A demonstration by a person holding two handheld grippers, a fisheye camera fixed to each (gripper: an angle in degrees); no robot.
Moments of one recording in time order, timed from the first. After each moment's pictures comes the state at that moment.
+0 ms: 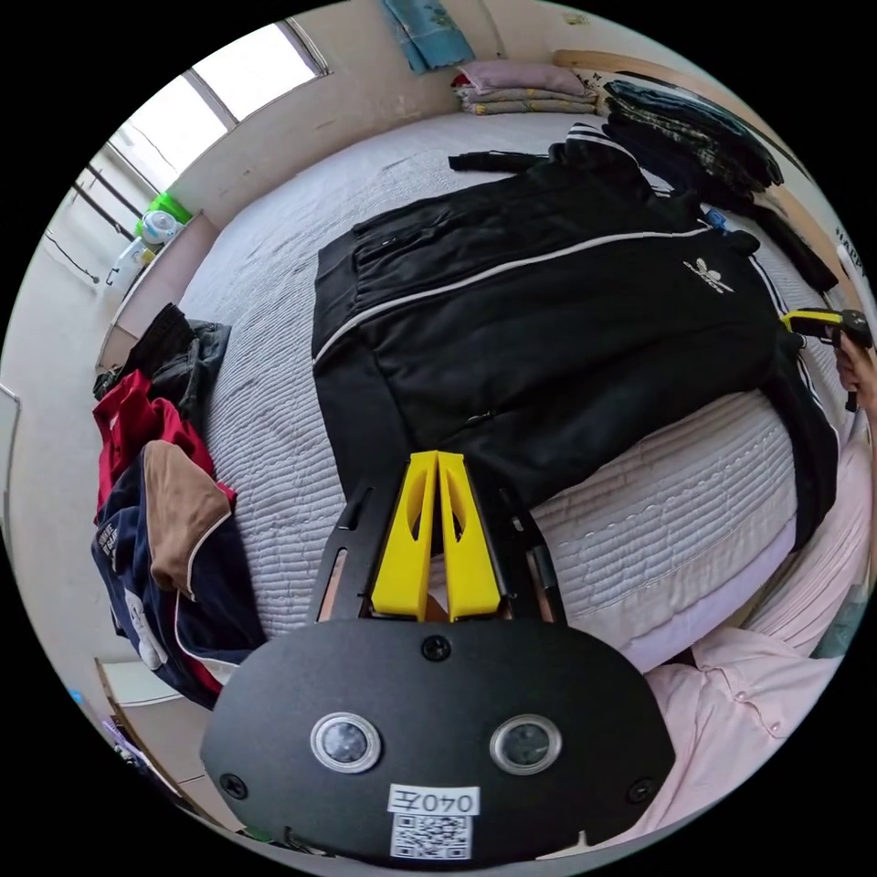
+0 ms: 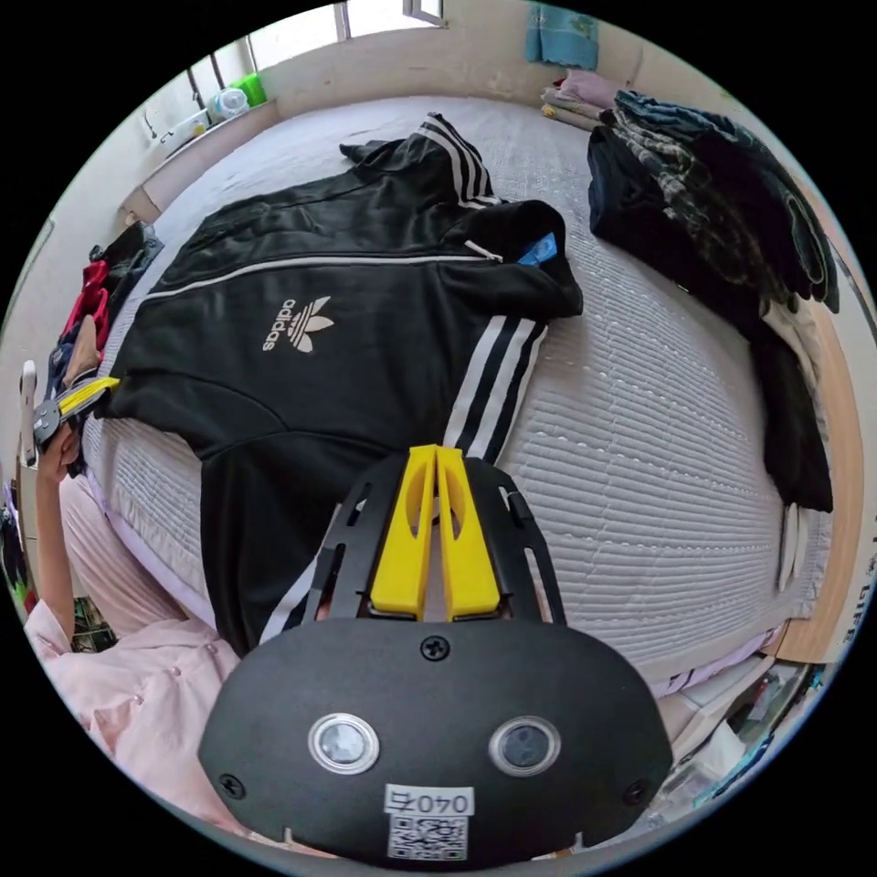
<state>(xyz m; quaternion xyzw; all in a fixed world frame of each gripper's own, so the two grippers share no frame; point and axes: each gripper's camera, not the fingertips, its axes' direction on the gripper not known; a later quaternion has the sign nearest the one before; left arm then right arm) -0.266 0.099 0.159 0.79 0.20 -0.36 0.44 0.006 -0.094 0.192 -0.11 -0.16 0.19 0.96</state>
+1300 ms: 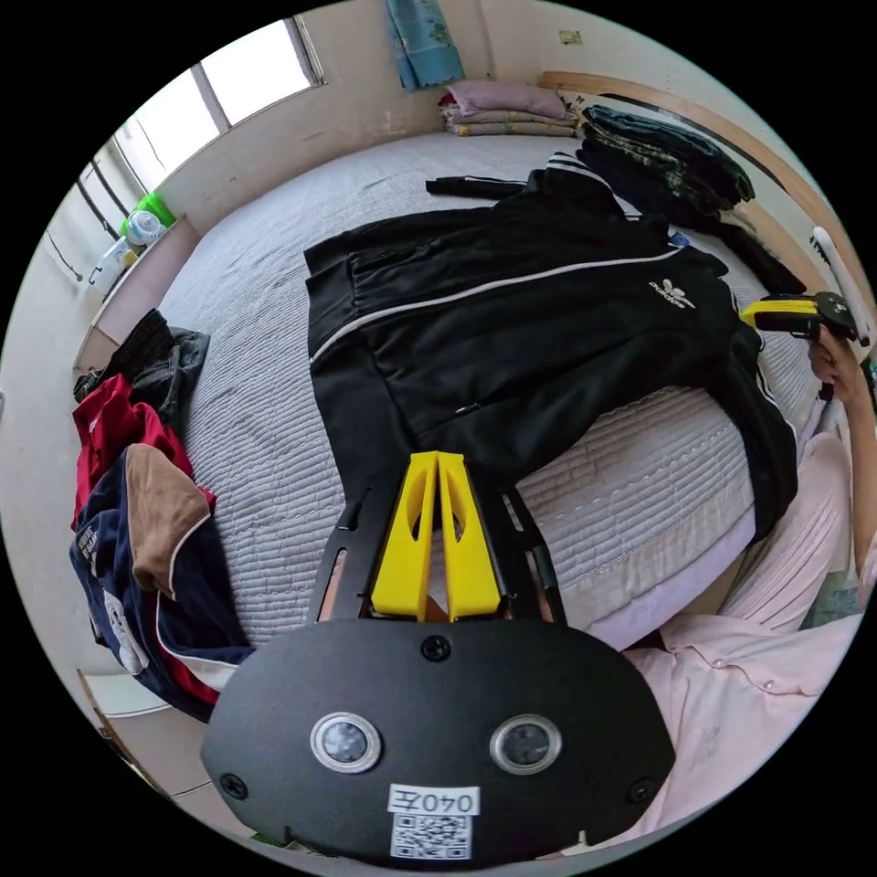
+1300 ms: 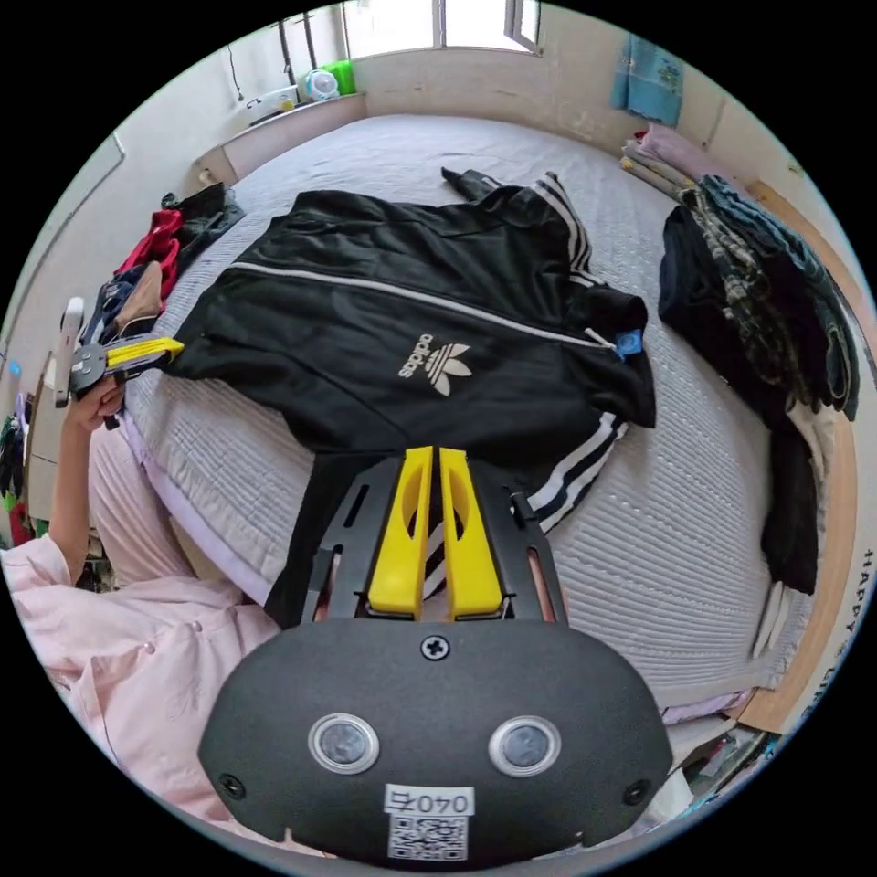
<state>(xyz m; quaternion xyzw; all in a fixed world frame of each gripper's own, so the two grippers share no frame) -0.269 0.107 0.161 0.80 0.20 -0.34 0.44 -0.005 -0.181 0.221 -0.06 -0.20 0.09 0.97</state>
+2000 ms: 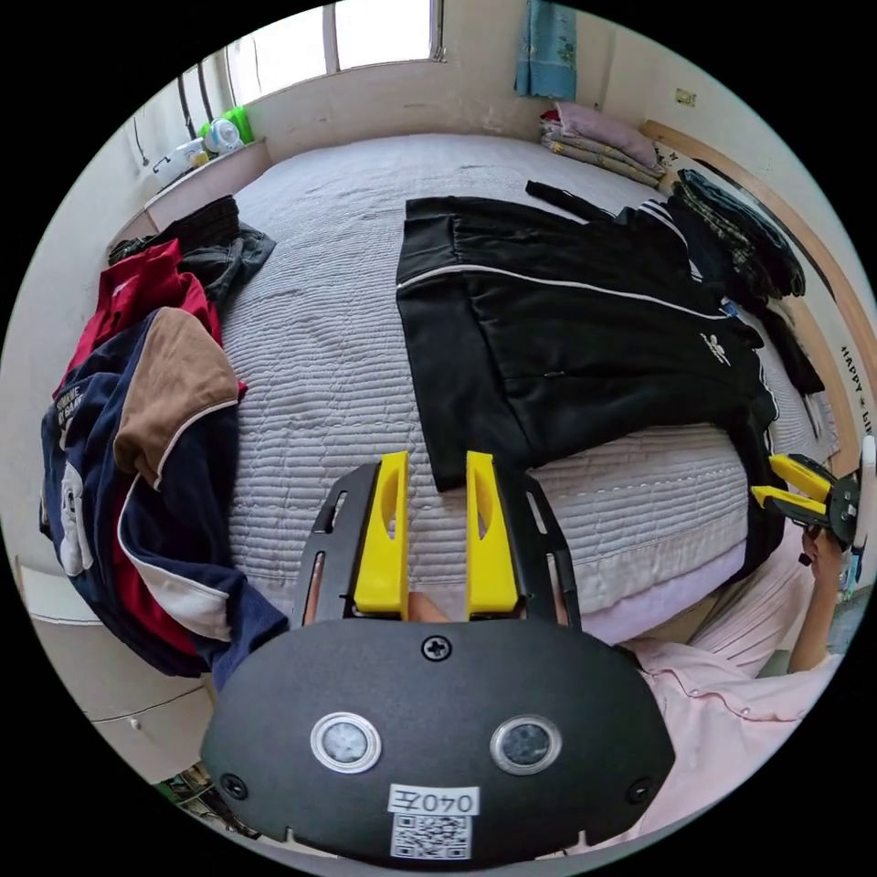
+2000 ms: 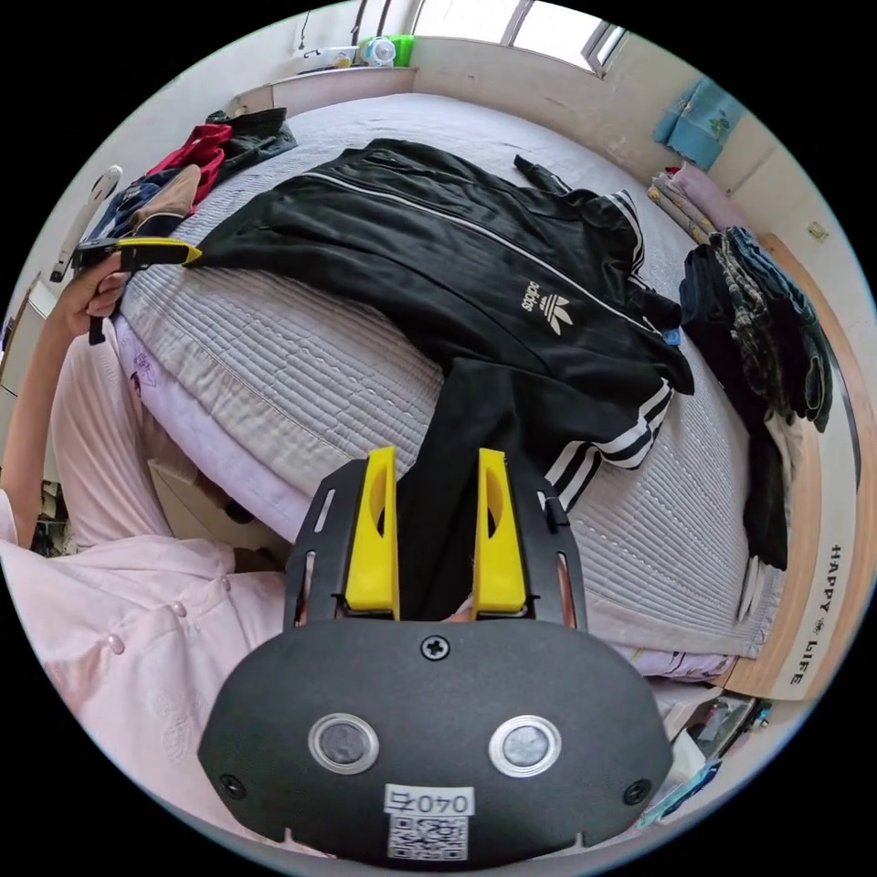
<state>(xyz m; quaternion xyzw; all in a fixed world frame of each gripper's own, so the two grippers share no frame) -0.299 0.079 0.270 0.80 0.34 -0.35 0.37 -0.155 -0.128 0.221 -0.07 -0.12 0.04 0.99</state>
